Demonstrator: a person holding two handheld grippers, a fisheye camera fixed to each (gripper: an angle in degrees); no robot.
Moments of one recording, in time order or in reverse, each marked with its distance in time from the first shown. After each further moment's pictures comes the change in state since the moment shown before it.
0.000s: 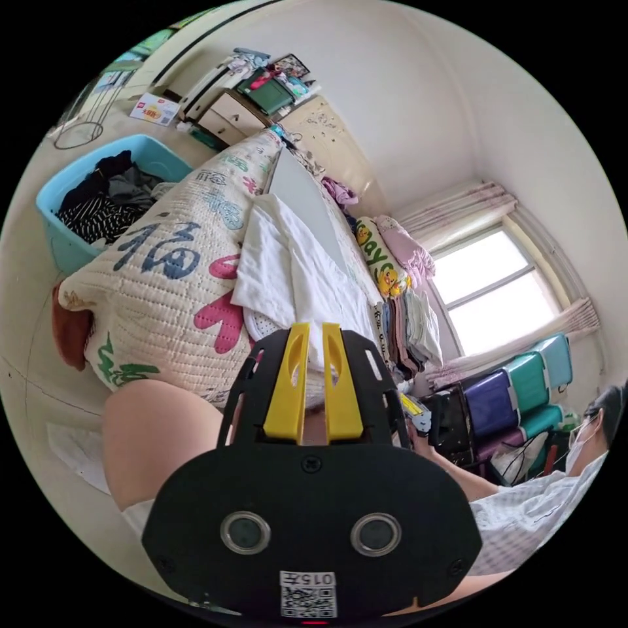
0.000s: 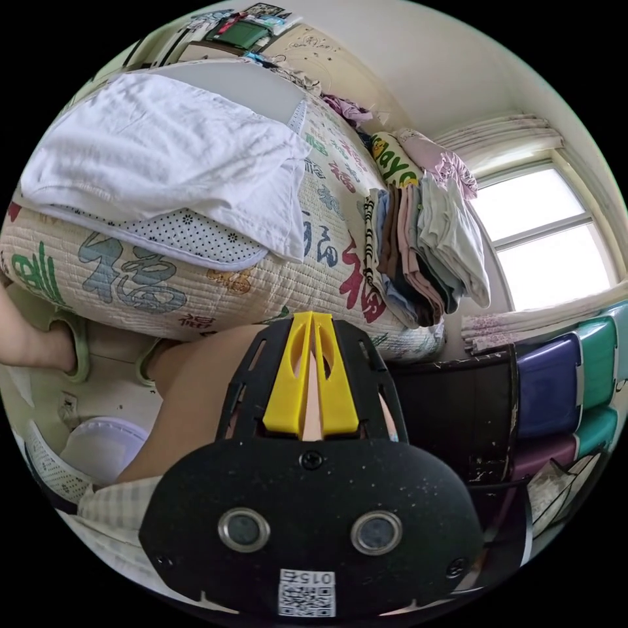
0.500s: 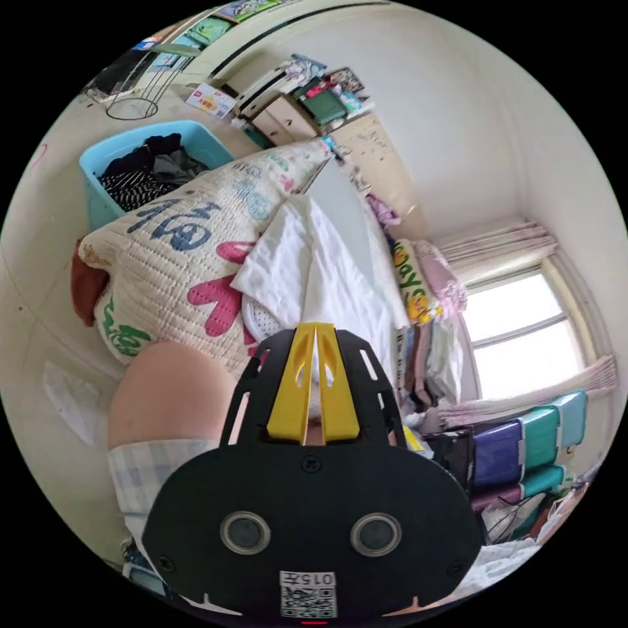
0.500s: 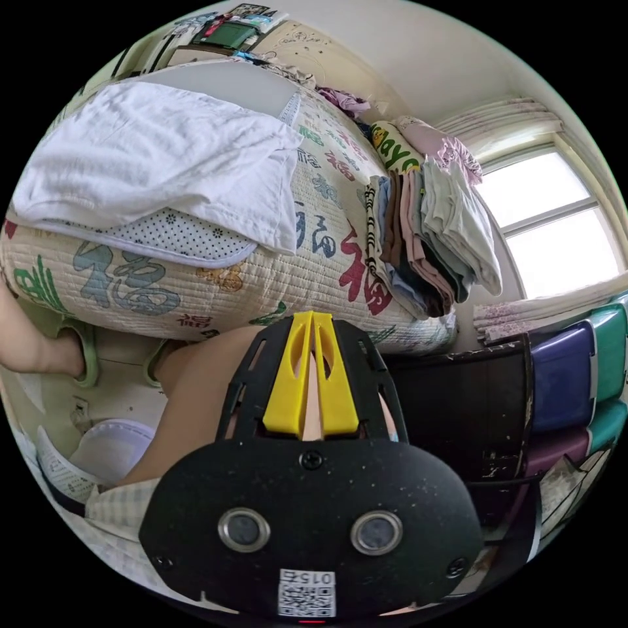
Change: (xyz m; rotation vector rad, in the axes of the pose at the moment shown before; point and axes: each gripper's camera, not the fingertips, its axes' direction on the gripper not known) left arm 0.062 0.030 0.047 -0.003 -0.230 -0.151; right arm 0.154 -0.035 0.001 -0.031 -0.067 0.045
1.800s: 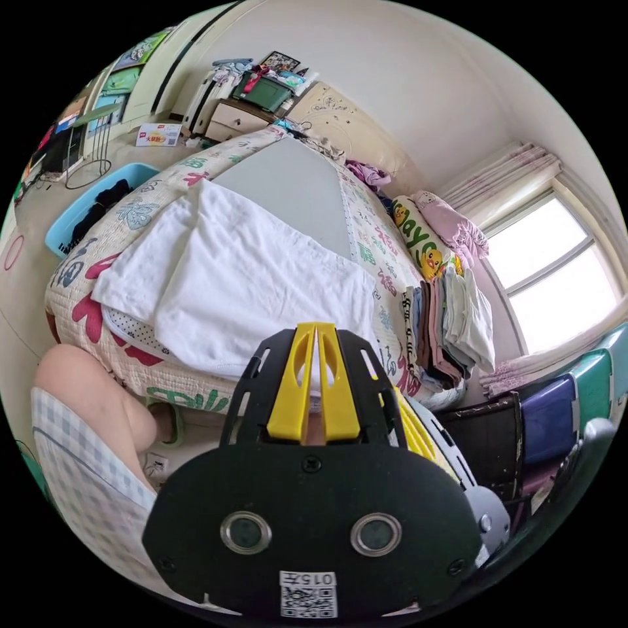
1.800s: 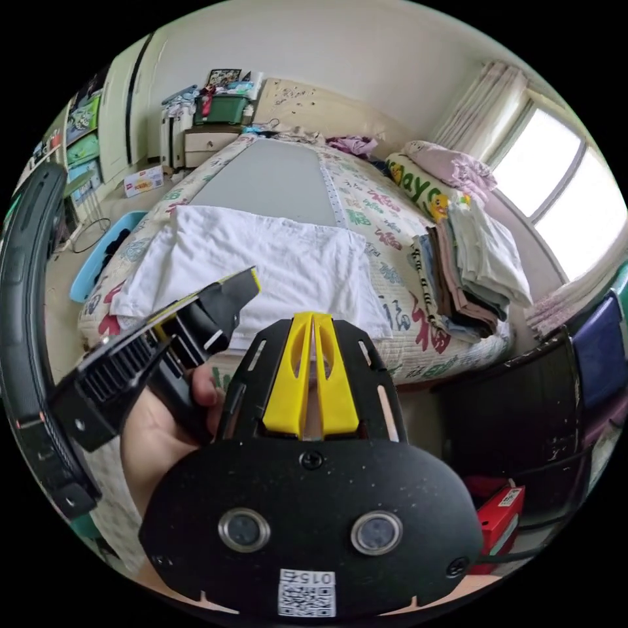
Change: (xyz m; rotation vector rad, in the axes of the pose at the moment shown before) left arm 0.196 0.053 0.088 -0.011 -0.086 0.209; right arm 0.248 -0.137 -0.152 0.200 -0.268 0.187
